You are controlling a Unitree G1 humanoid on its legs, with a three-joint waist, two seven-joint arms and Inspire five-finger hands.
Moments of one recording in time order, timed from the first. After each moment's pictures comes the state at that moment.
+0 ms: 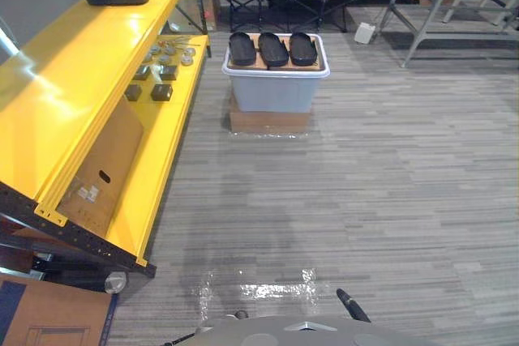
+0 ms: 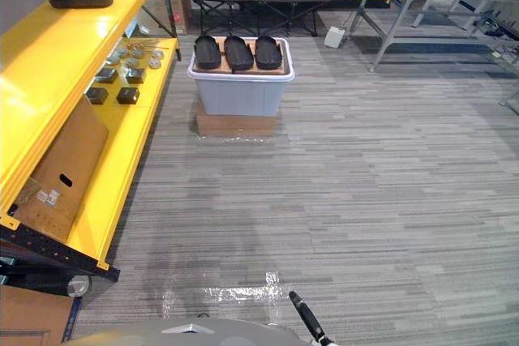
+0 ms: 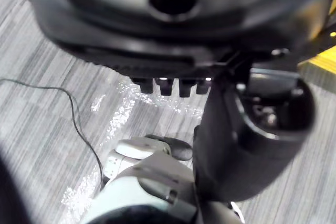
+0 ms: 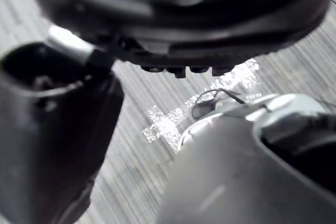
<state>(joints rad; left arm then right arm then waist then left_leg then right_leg) 0.14 0.16 0.19 1.10 -0.18 0.31 -0.06 0.07 -0.10 -0.32 1.15 0.14 0.18 0.04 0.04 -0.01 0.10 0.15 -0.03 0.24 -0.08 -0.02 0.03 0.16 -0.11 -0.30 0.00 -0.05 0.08</state>
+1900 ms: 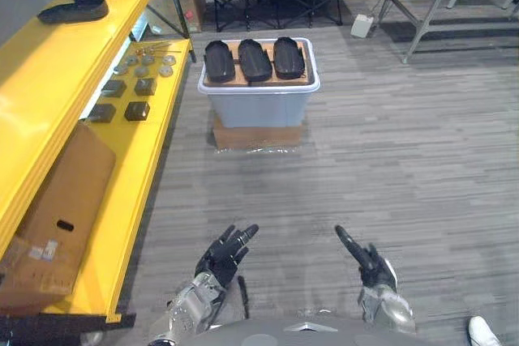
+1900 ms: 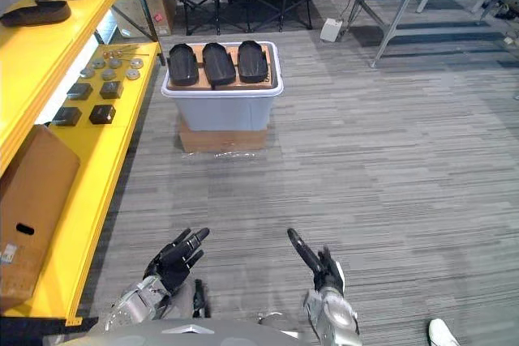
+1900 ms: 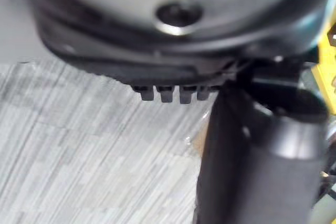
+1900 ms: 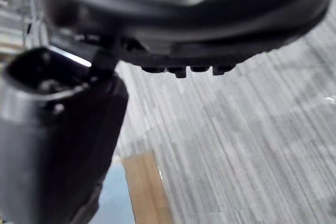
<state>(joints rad) 0.20 0.05 -0.04 0.51 -0.70 0.17 -0.20 0.08 -0.13 -0.07 0.77 0.23 -0.14 -0.06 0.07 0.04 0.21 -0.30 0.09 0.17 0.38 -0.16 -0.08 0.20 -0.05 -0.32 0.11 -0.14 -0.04</state>
